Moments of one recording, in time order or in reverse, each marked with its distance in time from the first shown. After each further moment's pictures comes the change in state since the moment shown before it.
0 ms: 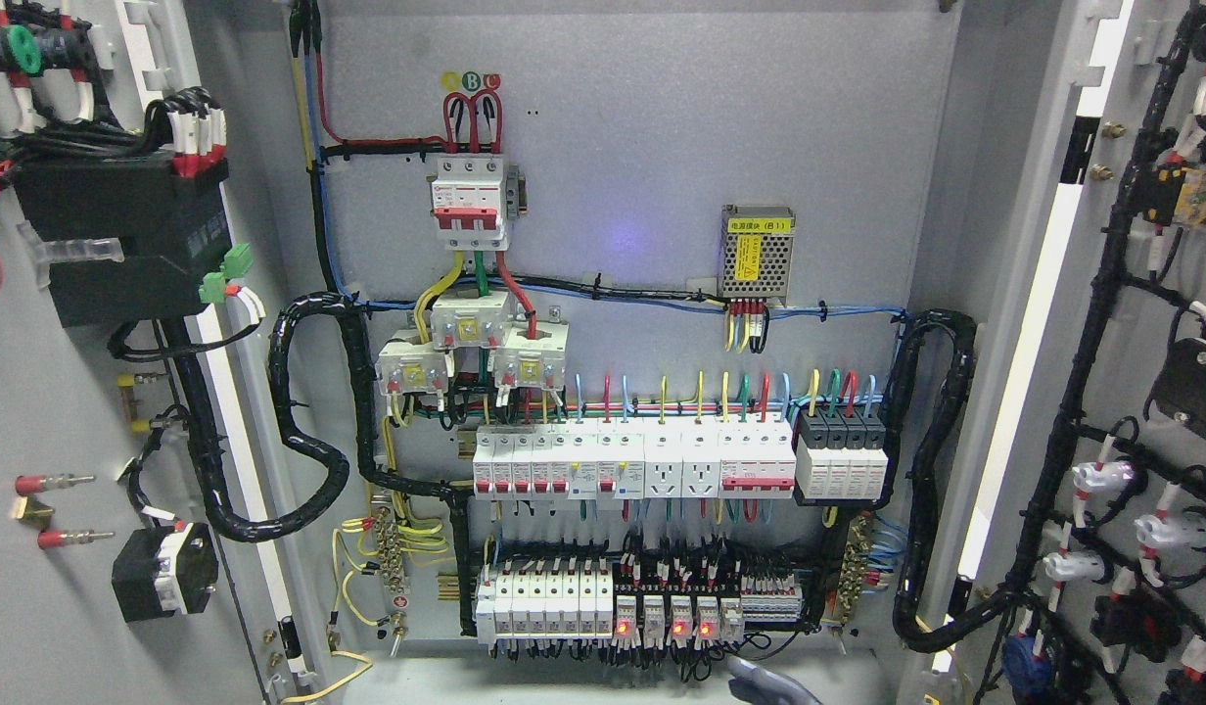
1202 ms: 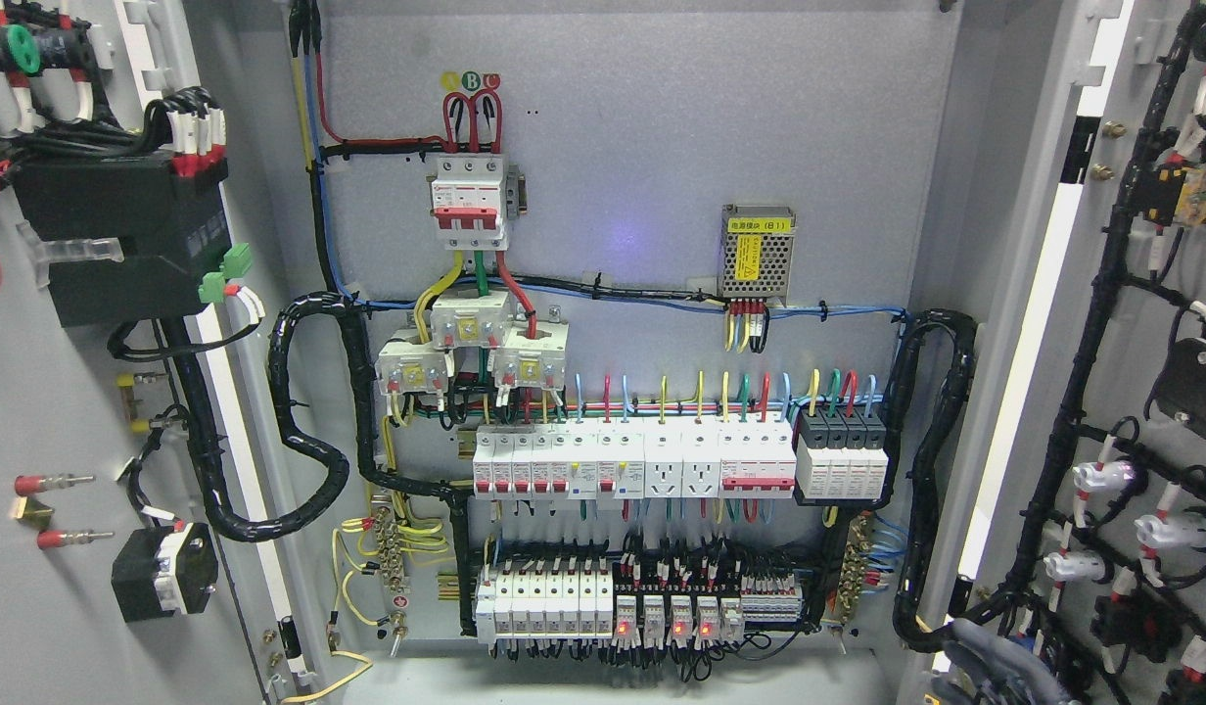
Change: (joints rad) left arm -0.067 0.172 -0.047 -0.751 -0.007 -0.056 0.004; right arm 0.096 -0.067 -0.248 -0.051 -0.166 -0.062 0.004
